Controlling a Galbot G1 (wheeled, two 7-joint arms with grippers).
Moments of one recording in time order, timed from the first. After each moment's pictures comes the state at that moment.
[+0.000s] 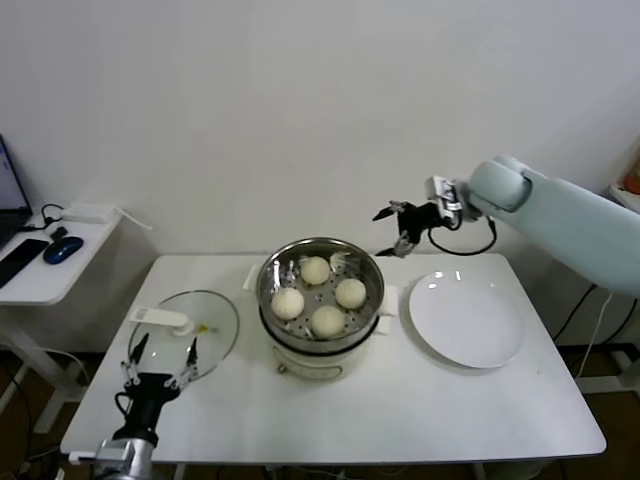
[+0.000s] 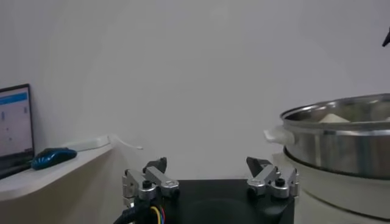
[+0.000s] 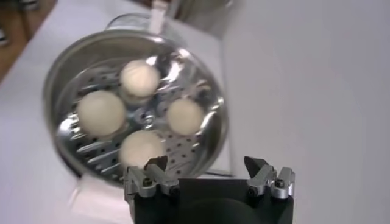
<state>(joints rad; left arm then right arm) 1.61 -1.46 -0.74 -1.98 -0.02 -0.13 0.11 0.38 0.76 -0.98 1.27 0.55 -0.11 -0.84</state>
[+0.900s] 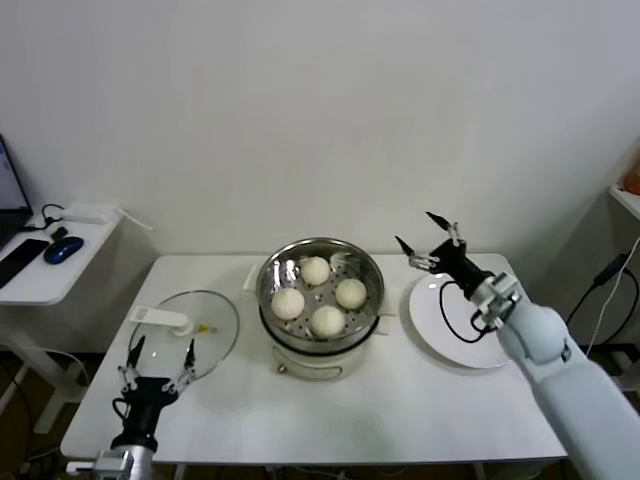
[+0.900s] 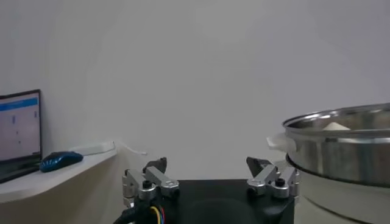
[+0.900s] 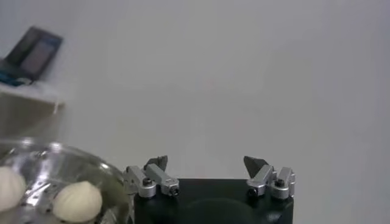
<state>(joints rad) 1.63 -1.49 -0.75 -1.98 -0.02 -0.19 0.10 -0.88 0.91 0.28 1.66 0.36 0.09 -0.26</state>
